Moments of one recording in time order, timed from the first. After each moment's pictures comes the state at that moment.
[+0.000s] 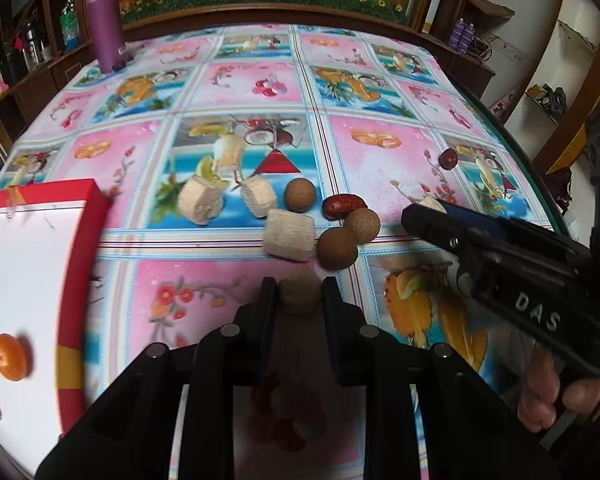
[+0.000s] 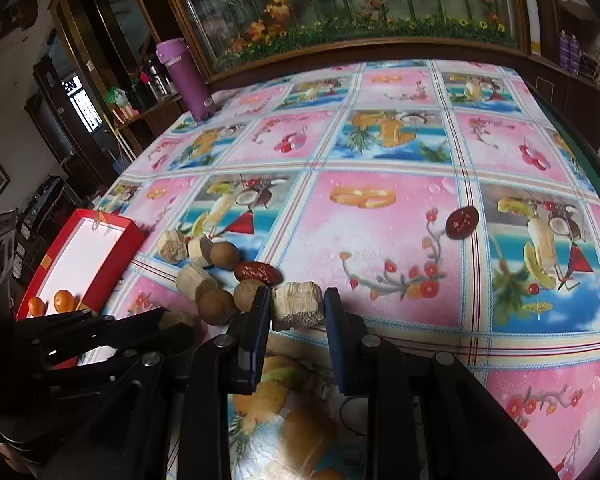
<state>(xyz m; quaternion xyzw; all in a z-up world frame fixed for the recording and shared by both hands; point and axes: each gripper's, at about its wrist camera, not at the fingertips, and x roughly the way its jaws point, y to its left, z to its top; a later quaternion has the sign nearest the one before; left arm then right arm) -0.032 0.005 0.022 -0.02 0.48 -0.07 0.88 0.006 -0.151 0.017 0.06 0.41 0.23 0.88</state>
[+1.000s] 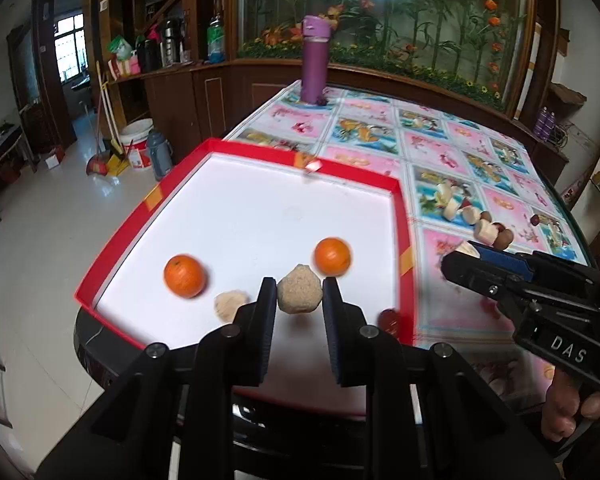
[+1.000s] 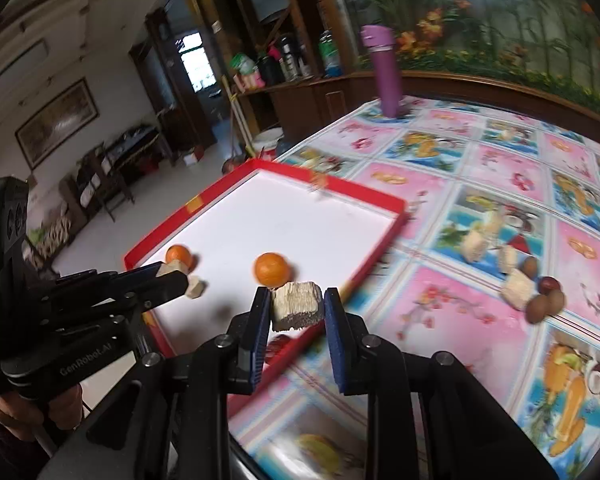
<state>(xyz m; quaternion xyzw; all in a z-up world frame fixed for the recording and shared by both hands) -0.184 0.188 0.068 -0.07 0.38 0.11 0.92 -0.103 0.045 0.058 -0.03 0.36 0.40 0.84</state>
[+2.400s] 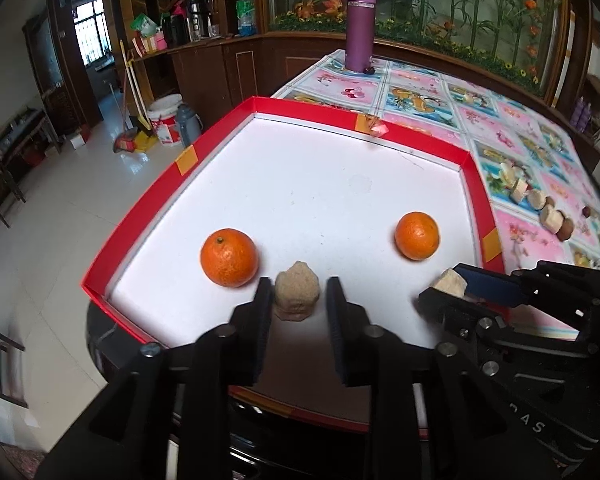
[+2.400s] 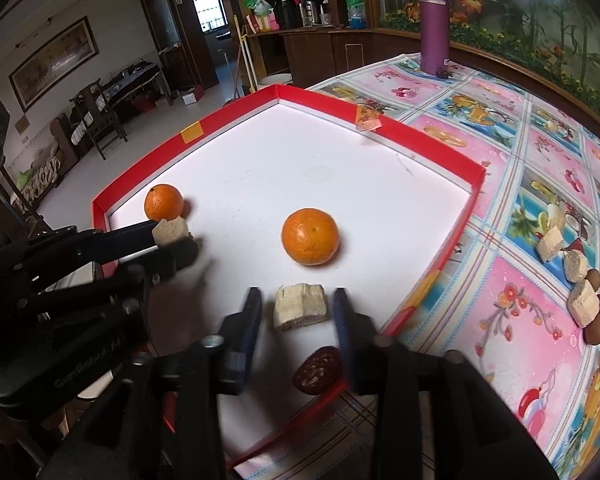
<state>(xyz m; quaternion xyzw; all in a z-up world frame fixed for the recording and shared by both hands) -0.169 0.224 0.034 -0.07 0.42 0.16 0.89 -0.101 0.105 0.018 -0.11 0.42 0.39 0.81</state>
